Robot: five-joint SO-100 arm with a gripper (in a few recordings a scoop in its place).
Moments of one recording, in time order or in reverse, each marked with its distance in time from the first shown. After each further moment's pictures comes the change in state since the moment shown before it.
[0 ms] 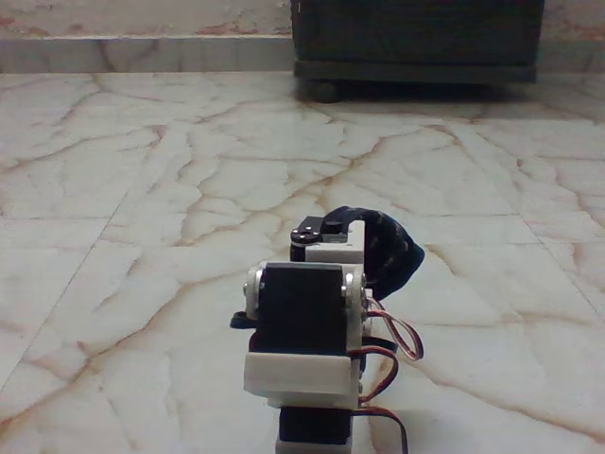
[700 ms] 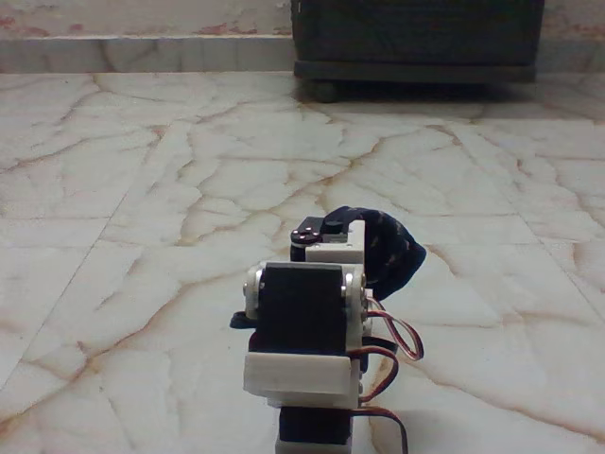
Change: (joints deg) arm 0.3 0.0 0.0 0.0 -1.1
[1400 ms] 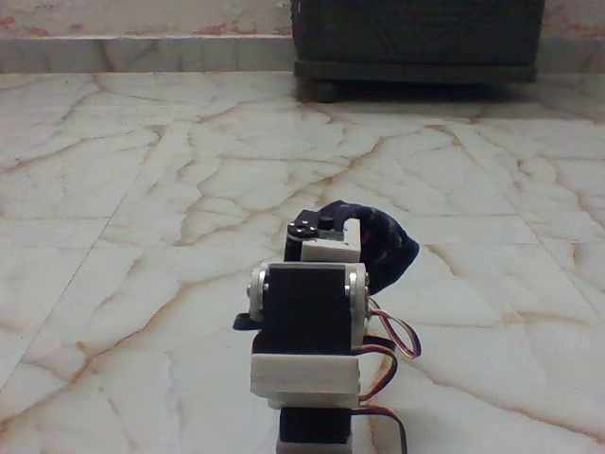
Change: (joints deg) arm -2.2 0.0 0.0 -1.2 6.9
